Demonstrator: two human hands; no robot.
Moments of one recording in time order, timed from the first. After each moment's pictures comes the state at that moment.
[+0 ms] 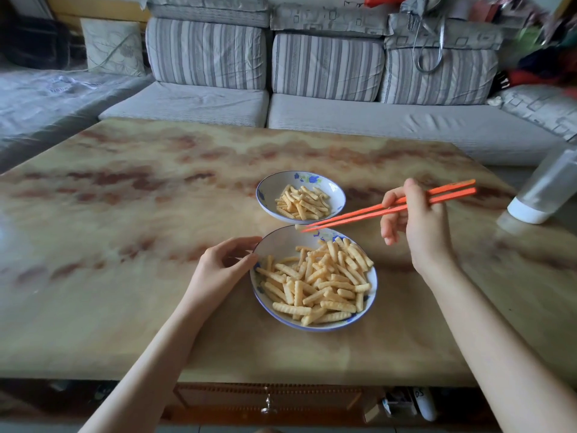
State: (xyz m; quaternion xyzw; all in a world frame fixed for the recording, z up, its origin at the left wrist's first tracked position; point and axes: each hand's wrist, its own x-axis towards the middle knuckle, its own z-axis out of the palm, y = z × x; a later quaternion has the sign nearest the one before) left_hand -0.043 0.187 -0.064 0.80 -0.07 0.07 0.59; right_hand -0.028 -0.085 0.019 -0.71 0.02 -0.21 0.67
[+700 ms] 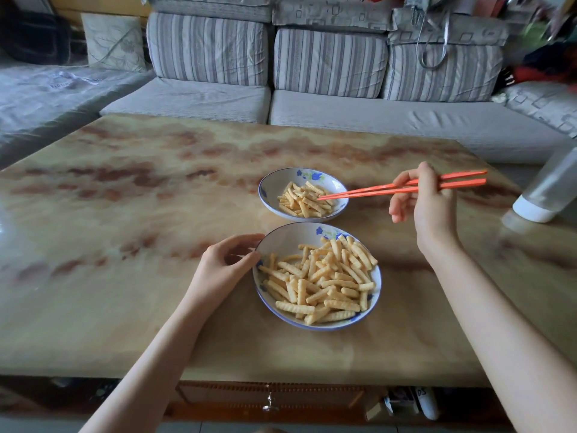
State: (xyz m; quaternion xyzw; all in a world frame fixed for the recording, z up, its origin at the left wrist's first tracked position) left_hand -0.041 0.189 -0.066 0.80 -0.06 0.06 0.59; right_hand -0.001 -0.095 0.020 -0.70 0.03 -0.25 0.67
